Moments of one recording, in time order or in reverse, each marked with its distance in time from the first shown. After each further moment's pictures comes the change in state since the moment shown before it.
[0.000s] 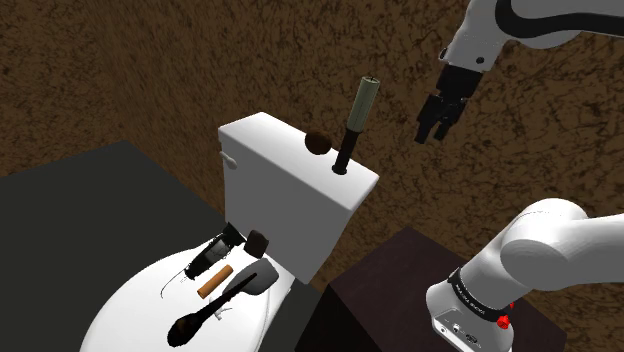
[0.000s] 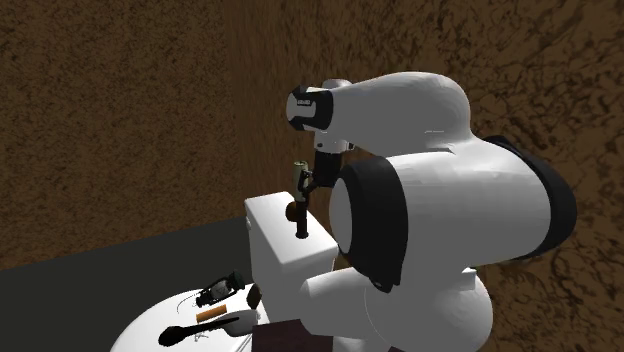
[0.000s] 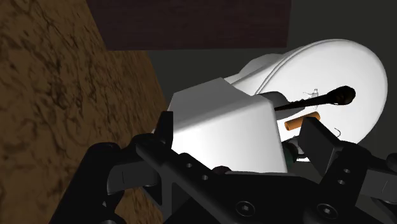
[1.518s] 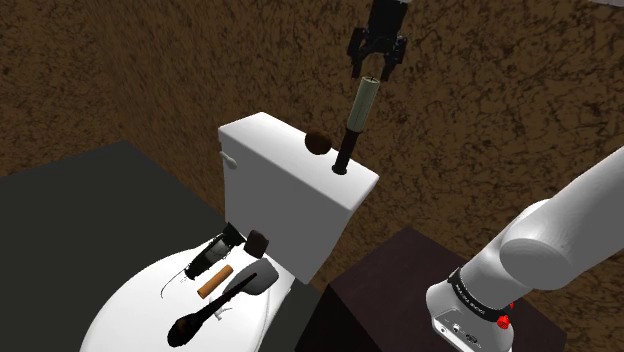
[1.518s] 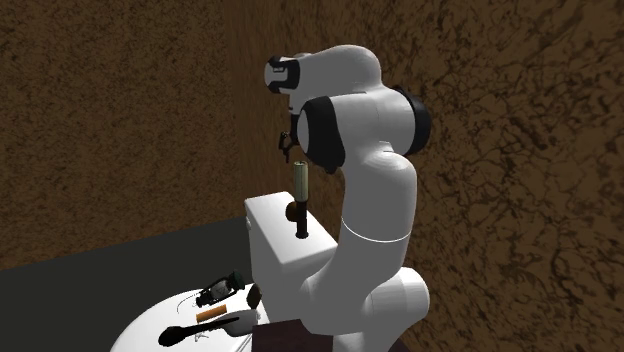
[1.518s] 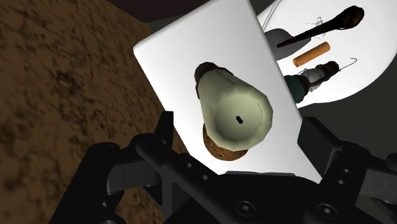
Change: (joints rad) arm -0.010 0.660 0.110 0.752 -0.022 -0.120 0.302
